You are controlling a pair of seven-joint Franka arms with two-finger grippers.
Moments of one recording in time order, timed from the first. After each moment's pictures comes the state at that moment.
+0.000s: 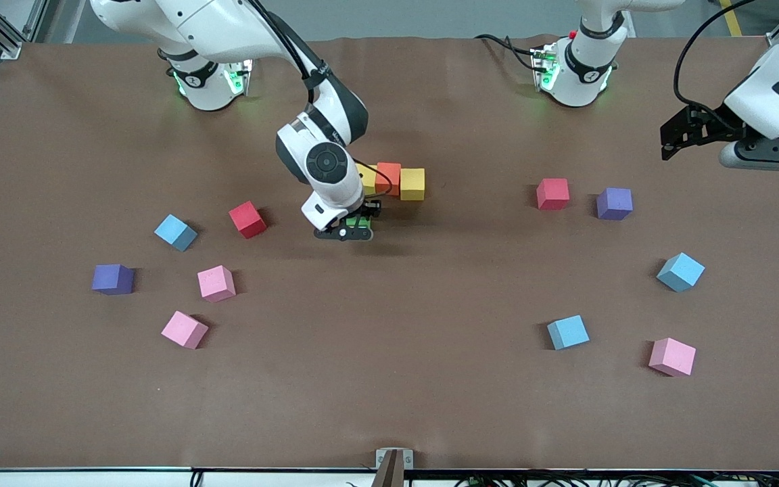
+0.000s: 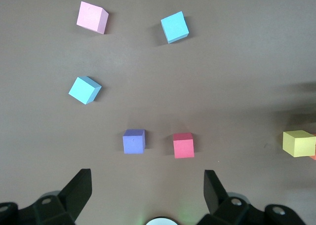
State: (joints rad) left arm -0.12 -0.03 -0.05 -1.54 0.03 1.47 -0.04; right arm 0.65 0.52 0.10 -1.88 0.10 2.32 0.73
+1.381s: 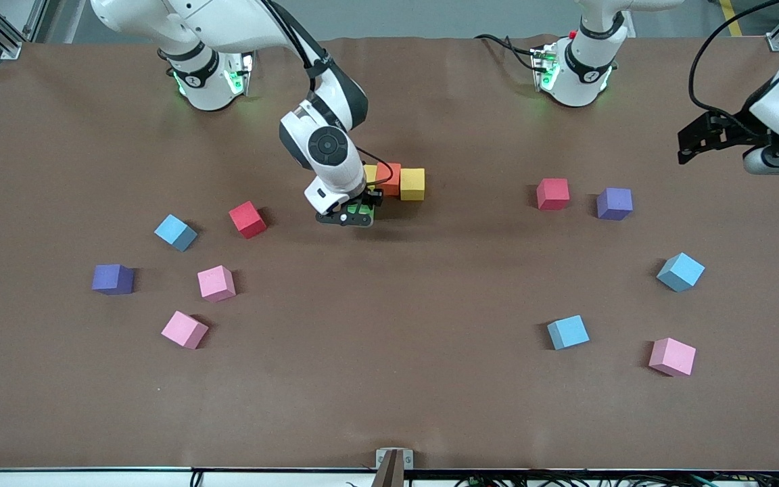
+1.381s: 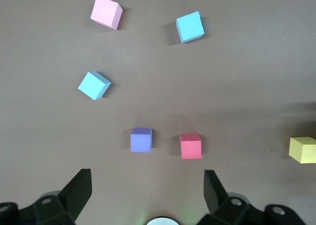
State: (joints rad) left arm -0.06 -0.03 -0.03 -1.55 0.03 1.47 -0.02; right arm 0.70 0.48 0.10 -1.98 0.14 2.40 0.78
